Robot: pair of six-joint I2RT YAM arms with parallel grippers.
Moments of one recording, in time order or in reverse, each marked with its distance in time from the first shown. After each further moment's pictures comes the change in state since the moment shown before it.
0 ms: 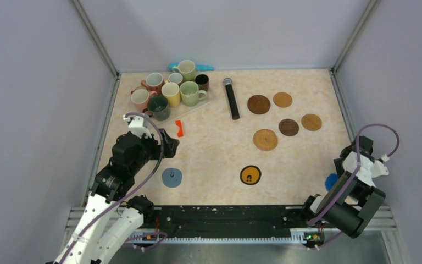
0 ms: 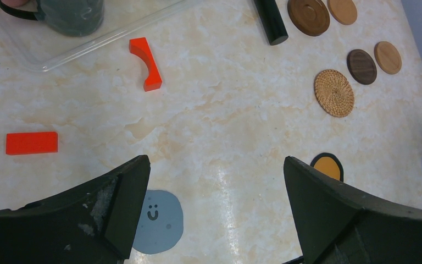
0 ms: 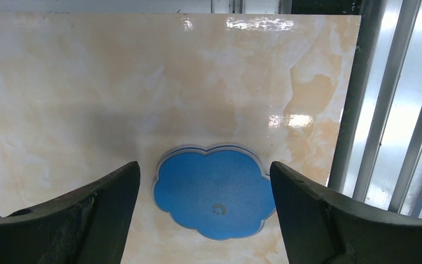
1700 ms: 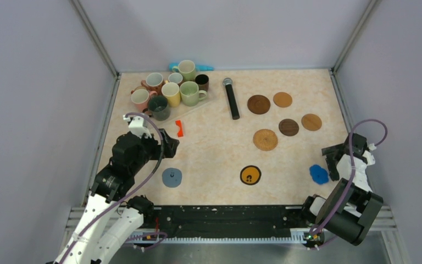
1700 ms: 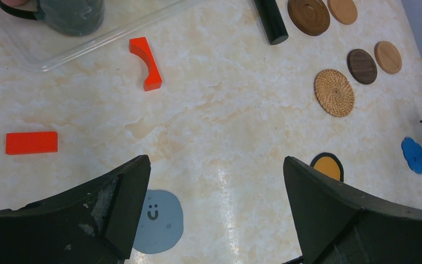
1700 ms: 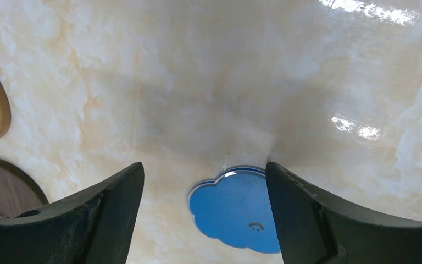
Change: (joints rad) left arm 0.000 0.000 -0.001 0.000 0.000 0.000; right arm 0.106 -0.056 -0.062 0.170 -0.307 -0.021
